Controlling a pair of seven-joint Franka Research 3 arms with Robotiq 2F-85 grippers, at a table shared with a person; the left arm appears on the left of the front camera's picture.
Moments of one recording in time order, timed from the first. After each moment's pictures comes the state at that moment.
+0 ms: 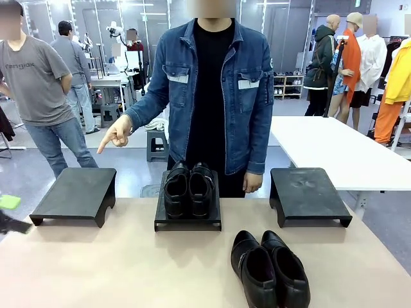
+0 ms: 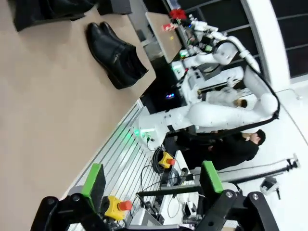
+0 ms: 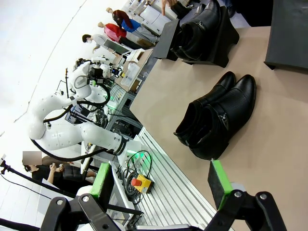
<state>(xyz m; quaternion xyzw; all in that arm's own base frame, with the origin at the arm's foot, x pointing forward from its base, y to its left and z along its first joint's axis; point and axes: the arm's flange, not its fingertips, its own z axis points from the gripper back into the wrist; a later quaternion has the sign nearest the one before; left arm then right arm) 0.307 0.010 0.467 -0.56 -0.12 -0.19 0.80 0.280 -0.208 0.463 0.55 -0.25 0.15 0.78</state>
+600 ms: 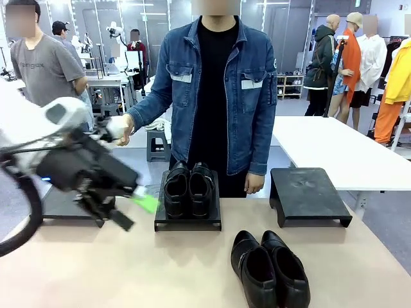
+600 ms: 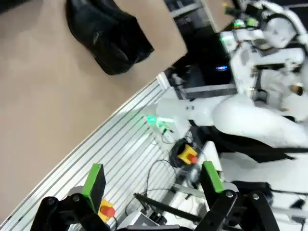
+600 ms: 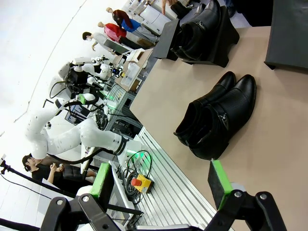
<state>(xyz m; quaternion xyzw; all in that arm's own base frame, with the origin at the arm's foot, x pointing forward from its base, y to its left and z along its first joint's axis) 0.266 -0.246 0.547 -0.40 -0.07 -0.22 0.89 0.281 -0.208 0.463 0.55 -0.25 0.15 0.78</state>
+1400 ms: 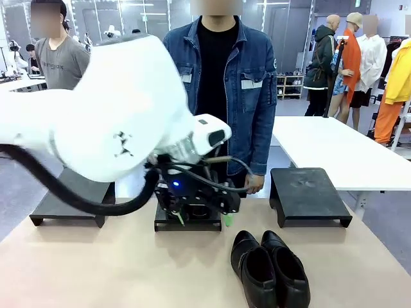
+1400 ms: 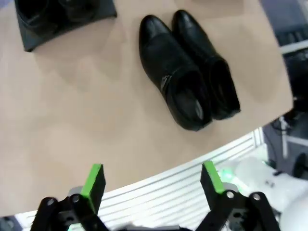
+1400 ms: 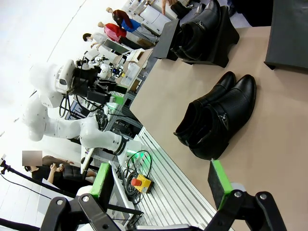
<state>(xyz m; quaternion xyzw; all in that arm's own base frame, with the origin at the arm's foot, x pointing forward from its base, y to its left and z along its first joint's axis) 0.289 -0.428 0.524 -0.10 -0.15 -0.14 0.97 0.281 -0.208 0.463 0.55 -0.25 0.15 0.78</state>
